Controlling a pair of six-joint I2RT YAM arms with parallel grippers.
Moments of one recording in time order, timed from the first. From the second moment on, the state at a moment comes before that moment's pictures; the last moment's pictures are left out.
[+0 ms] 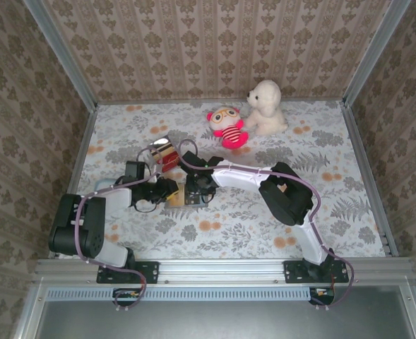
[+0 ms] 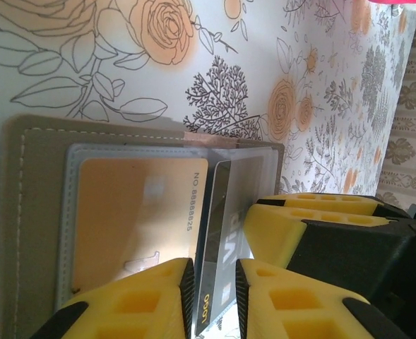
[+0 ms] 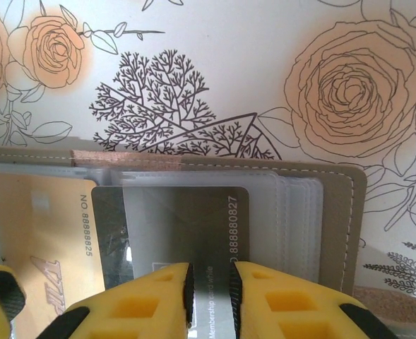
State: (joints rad) left arm -0.20 1.48 0.53 0.00 0.74 -0.70; right arm 0.87 2.14 1.58 -0.63 0.04 0.89
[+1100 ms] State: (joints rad) left arm -0.21 1.61 0.53 0.15 0.82 -0.75; right arm 0.84 2.15 1.55 -0.54 -0.06 0.92
